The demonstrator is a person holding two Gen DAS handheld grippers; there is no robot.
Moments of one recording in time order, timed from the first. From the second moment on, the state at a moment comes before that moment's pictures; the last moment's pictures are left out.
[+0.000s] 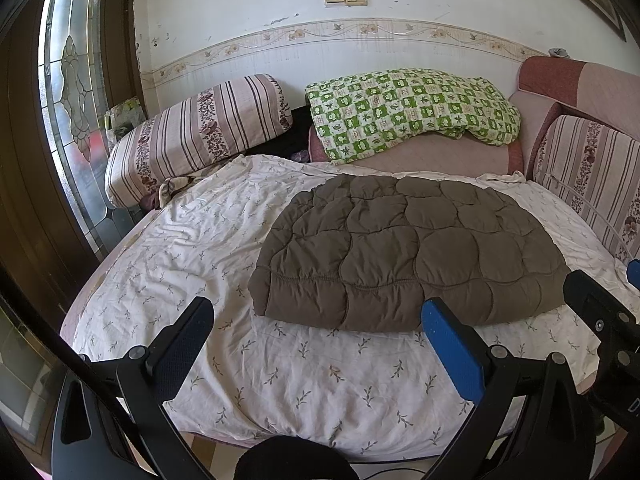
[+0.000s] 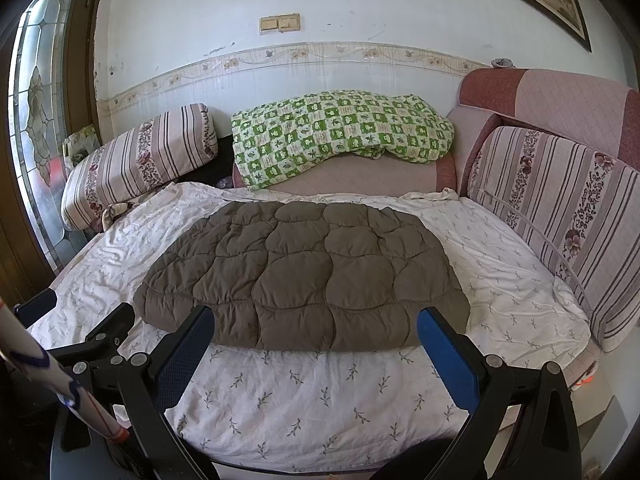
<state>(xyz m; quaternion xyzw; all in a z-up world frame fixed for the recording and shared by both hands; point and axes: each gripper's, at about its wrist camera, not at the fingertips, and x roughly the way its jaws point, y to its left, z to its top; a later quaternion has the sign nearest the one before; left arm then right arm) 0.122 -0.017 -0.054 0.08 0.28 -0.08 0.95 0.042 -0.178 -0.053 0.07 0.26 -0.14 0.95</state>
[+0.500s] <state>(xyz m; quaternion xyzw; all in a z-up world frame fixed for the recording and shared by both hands) 0.122 -0.014 -0.055 0.08 0.28 -0.08 0.95 0.041 -0.179 -0.053 0.07 0.26 -0.14 0.95</state>
